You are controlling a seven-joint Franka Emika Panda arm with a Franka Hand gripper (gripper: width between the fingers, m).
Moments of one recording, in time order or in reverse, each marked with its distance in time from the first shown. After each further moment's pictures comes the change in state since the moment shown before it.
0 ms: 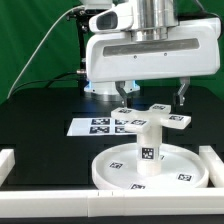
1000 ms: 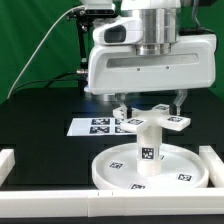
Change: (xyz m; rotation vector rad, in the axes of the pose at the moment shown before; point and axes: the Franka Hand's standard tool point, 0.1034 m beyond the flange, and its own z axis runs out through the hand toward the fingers) arm -0.010 -0.002 0.020 -0.024 -0.045 -0.036
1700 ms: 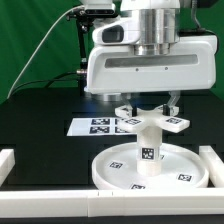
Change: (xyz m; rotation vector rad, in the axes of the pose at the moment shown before) arm 0.002 0.002 0.000 -0.004 0.017 0.102
